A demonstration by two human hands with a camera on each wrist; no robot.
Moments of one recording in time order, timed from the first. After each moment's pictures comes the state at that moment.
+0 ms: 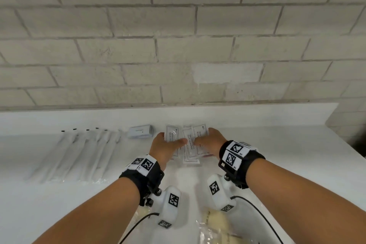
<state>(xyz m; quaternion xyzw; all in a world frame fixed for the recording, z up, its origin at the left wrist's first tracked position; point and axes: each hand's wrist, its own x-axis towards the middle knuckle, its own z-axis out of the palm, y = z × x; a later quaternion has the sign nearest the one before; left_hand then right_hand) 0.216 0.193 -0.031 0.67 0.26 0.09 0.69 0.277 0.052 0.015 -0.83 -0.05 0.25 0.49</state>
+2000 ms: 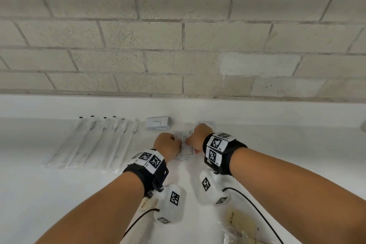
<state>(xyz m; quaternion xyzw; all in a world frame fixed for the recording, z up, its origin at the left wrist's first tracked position) 0.204 0.238 -0.042 0.82 0.31 0.03 0.48 0.268 0.134 -0.002 -0.88 -0.11 0.30 0.36</state>
